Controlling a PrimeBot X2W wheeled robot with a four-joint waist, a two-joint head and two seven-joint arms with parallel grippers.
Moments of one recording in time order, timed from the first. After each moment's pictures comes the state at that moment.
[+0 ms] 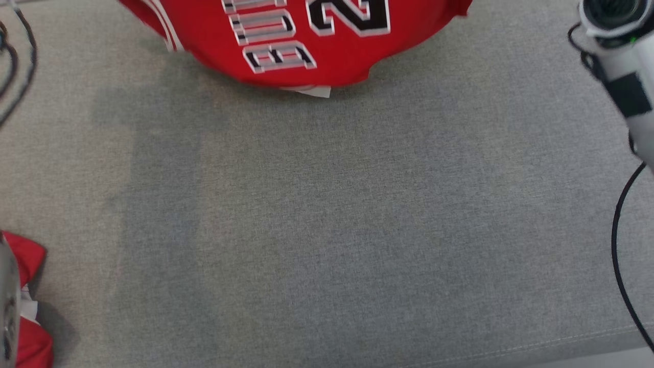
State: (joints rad) left arm -1.30 0.33 -0.20 0.59 -0.49 -0.11 0.25; right arm -1.26 -0.36 0.51 0.50 1.14 0.13 -0.12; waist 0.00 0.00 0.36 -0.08
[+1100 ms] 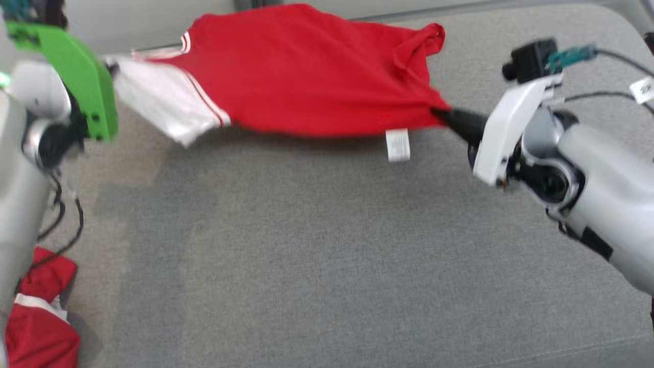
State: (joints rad) left arm -1.10 0.47 -0.64 0.77 -0.80 -0.13 0.50; right arm -1.03 -0.53 1.05 0.51 1.36 0.13 0.16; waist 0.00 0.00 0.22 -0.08
